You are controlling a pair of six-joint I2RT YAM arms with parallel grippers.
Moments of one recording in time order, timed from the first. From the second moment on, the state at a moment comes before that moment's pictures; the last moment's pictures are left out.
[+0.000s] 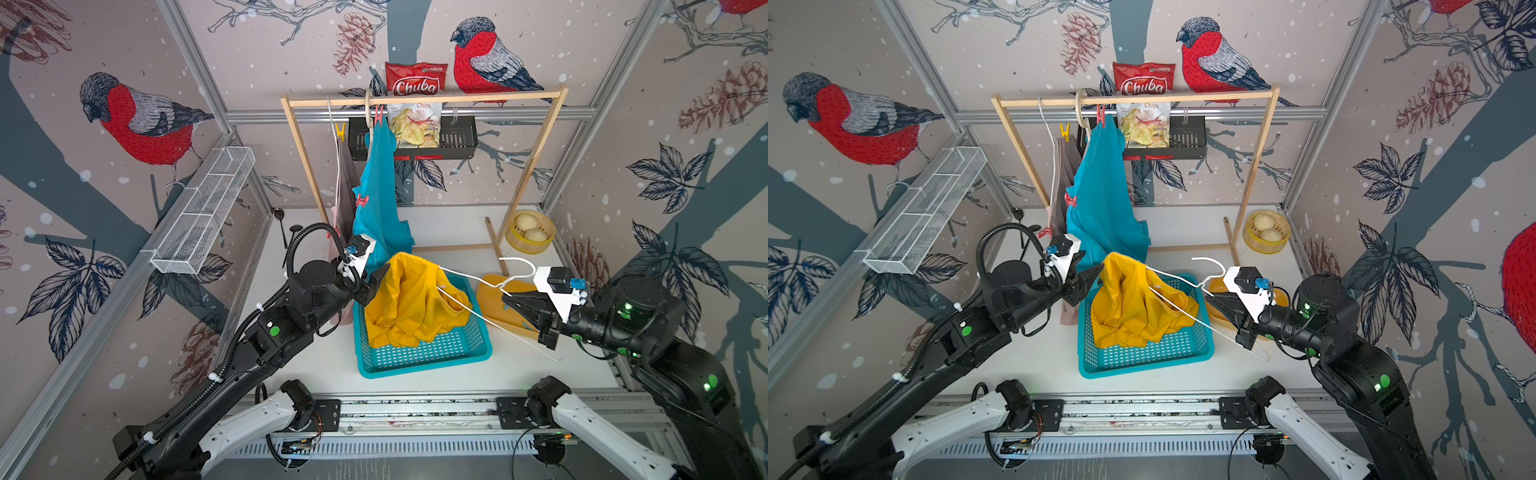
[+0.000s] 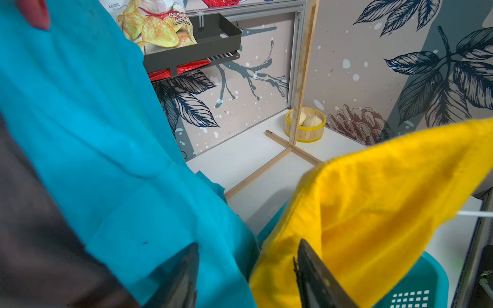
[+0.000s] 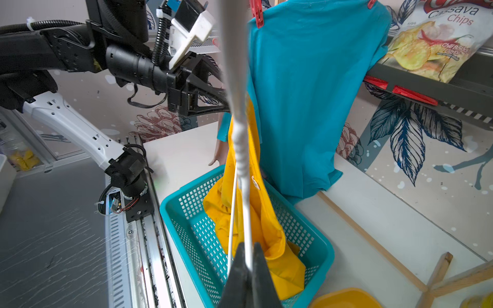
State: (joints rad) left arm -0.76 0.87 1.00 -0.35 -0.06 0.03; right arm 0.56 0.63 1.27 -0.94 -0.50 -0.22
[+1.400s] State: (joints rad) left arm -0.73 0.75 0.91 -0.32 -0.04 -0.02; right arm 0.77 0.58 1.40 -1.07 -0.07 -0.21
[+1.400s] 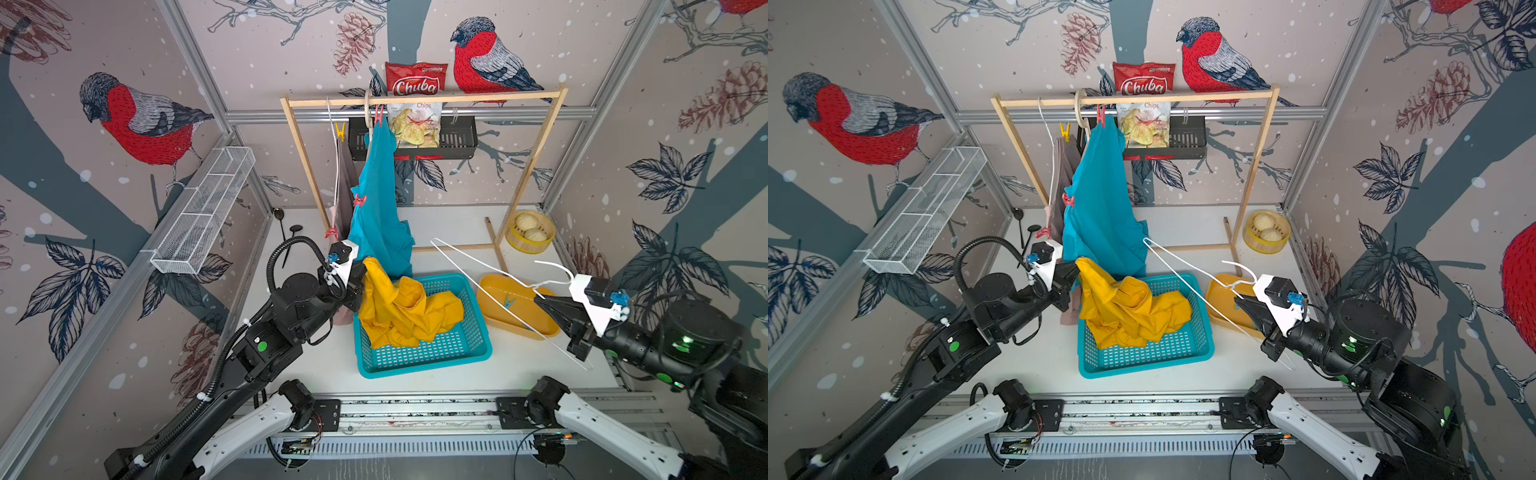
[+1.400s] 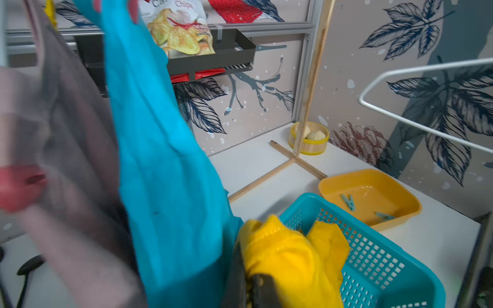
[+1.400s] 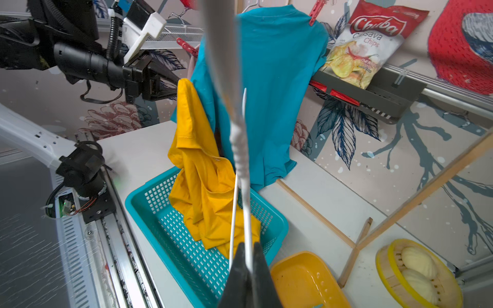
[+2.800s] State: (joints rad) left arm -0.85 1.11 1.22 -0.15 0.14 0.08; right arm 0.73 0.84 1.18 -0.62 0.03 -0.07
